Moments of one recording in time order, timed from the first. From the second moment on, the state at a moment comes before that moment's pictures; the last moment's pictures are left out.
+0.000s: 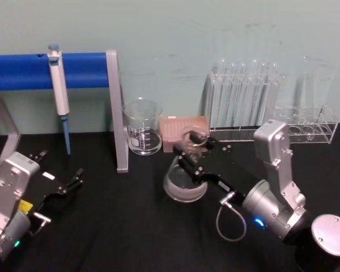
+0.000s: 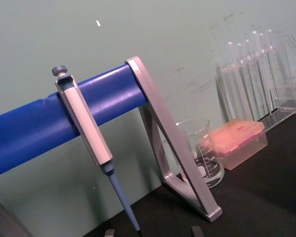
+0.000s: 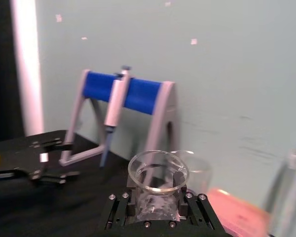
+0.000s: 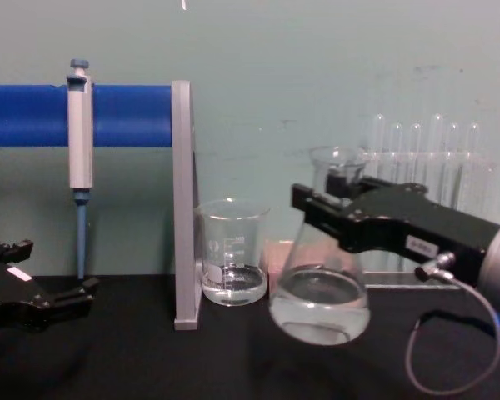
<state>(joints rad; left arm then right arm) -0.20 0.60 0.45 -1.41 -0.25 -0.12 0.03 0.24 0.31 -0.42 -1.51 0.30 -0.12 0.34</state>
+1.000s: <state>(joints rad) -0.20 0.60 0.45 -1.41 -0.25 -0.12 0.03 0.11 0.26 -0.22 -1.59 0.21 -0.04 0.14</state>
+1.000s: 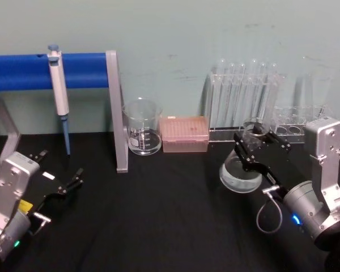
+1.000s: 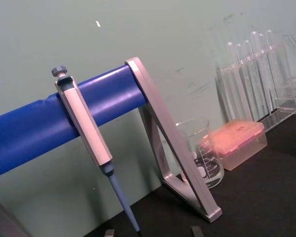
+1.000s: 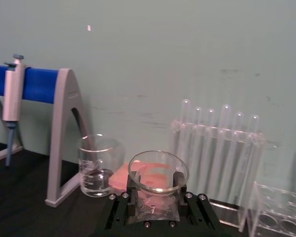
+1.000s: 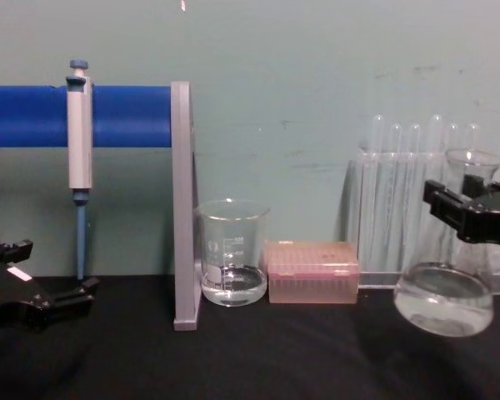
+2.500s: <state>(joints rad) -0.20 0.60 0.45 -1.41 -0.25 -0.12 0.03 0.24 0.32 -0.47 -1.55 0.28 -0.04 0.50</state>
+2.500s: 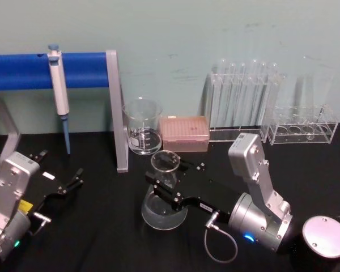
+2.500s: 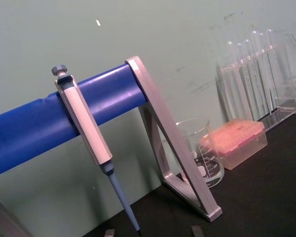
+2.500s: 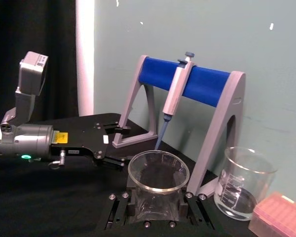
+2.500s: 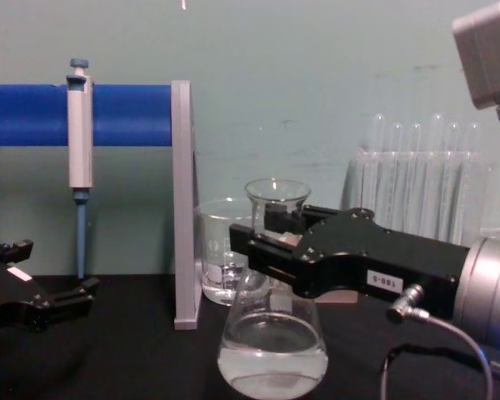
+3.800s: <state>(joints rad) -0.20 0.60 0.45 -1.41 -0.25 -0.12 0.03 0.14 0.31 -0.24 -1.59 0.21 -0.02 0.22</state>
